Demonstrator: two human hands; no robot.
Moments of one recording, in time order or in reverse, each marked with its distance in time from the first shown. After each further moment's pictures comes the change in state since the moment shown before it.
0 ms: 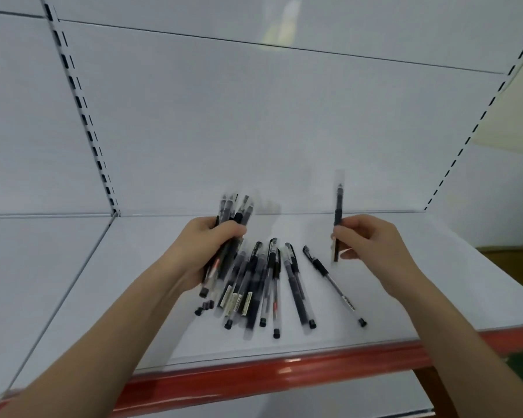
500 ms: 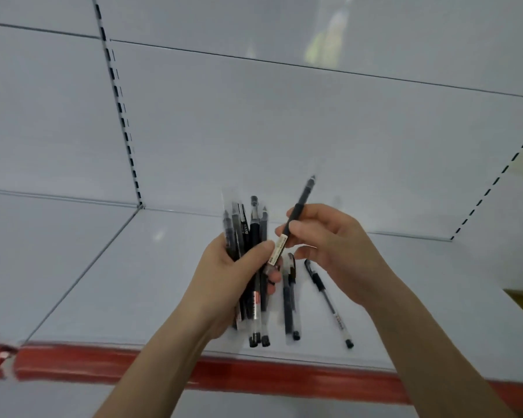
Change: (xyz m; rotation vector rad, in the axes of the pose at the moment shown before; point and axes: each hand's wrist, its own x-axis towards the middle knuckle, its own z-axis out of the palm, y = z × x) left_hand -0.066 0.007 0.062 -0.228 0.099 0.241; right_hand -0.010 -0.053 0.018 0.365 -0.490 -0.082
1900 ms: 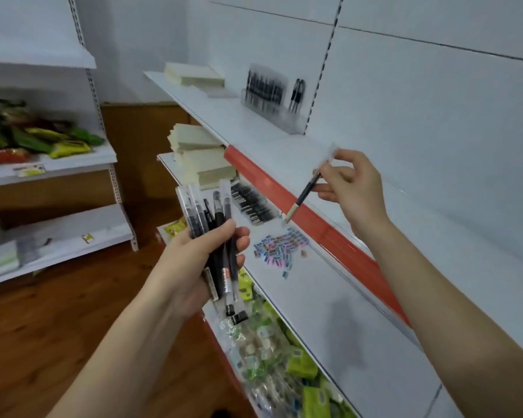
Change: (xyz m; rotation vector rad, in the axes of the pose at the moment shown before) left_hand -0.301 0.108 -0.508 -0.456 0.887 0.161; right_hand 0.053 0.033 0.634 -0.060 -0.491 -0.227
